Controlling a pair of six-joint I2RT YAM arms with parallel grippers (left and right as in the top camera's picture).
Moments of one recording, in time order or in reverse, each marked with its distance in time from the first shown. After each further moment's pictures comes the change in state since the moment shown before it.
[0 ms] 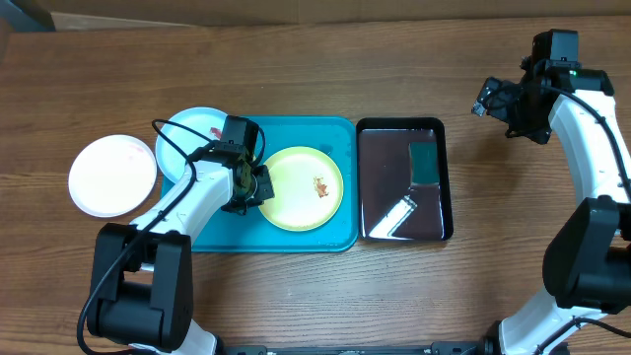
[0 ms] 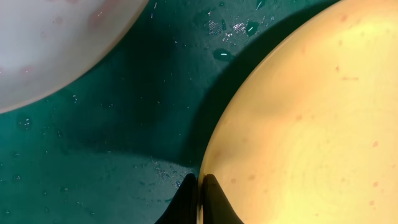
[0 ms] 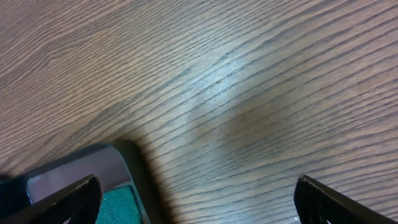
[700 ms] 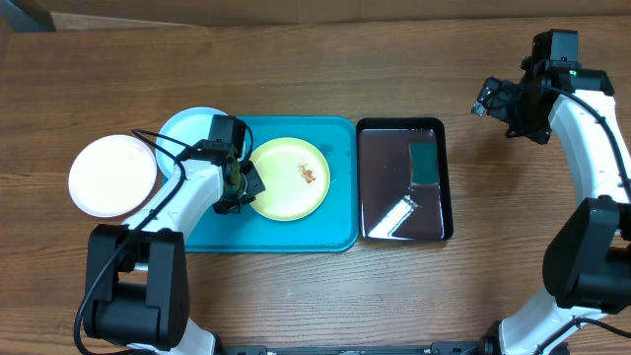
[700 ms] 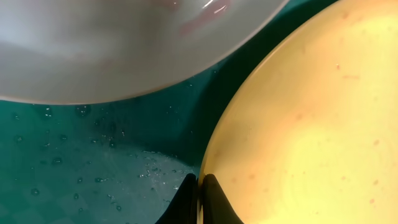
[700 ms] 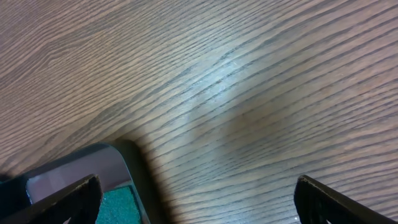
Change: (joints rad) left arm 0.052 0.000 0.000 -0.008 -0.015 -0.167; right arm 0.000 0.000 0.000 0.000 0.000 0.000
